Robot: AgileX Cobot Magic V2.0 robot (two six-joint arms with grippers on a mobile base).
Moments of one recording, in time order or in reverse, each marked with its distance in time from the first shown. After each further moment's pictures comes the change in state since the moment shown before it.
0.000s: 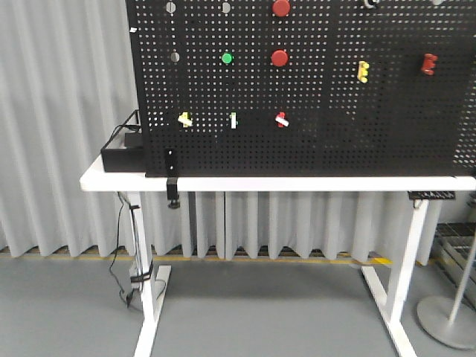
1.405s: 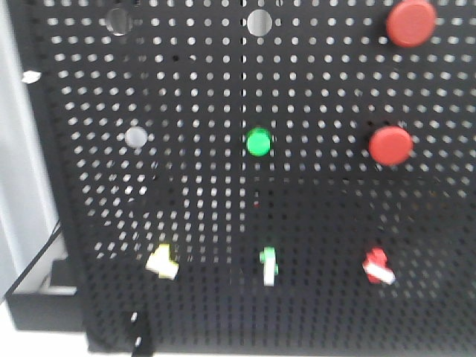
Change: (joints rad) left arm 0.000 0.000 0.000 0.000 0.000 0.000; right arm 0.000 0.000 0.000 0.000 0.001 0.000
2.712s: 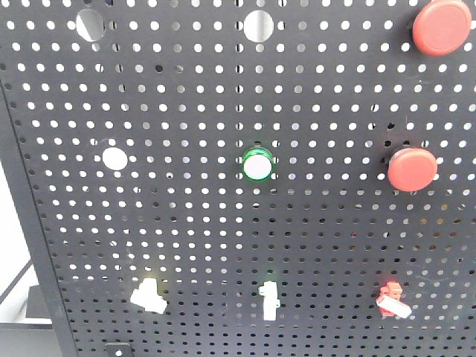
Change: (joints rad) left arm 0.000 0.000 0.000 0.000 -0.265 0.002; right arm 0.000 0.000 0.000 0.042 -0.403 0.002
